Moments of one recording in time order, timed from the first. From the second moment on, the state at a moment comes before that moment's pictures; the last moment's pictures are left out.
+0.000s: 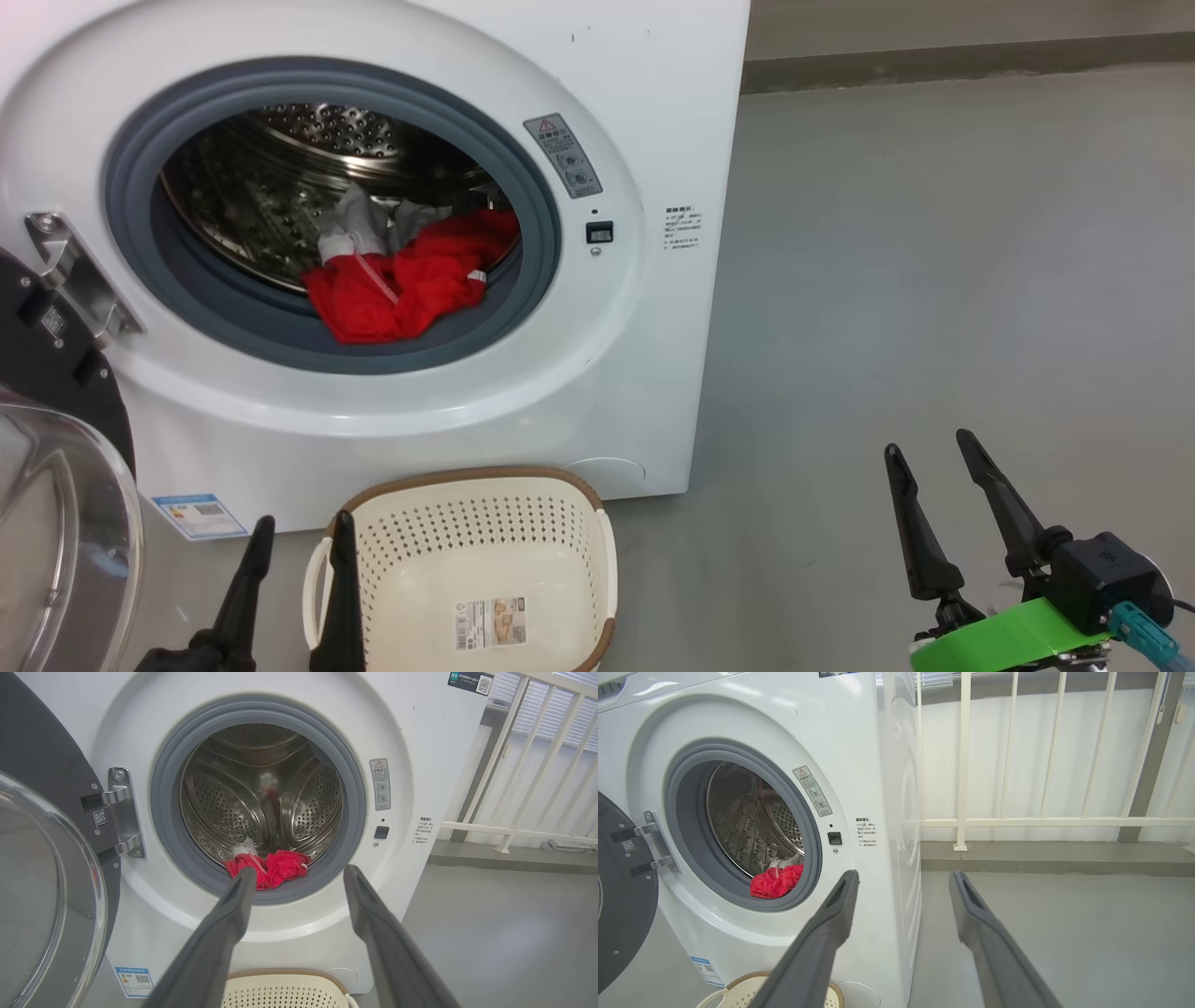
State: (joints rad) left arm 0.08 0.11 -0.08 -0.04 -0.31 0.08 -0.20; right arm 0.04 -0.04 0.01 0.09 0.24 0.12 -0.26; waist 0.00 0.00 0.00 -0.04
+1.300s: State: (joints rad) left arm -0.42 0.12 -0.10 0.16 -0.34 0.07 -0.20; right arm -0.07 -0.04 0.02 0.05 0.22 0.12 -0.26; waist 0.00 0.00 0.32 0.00
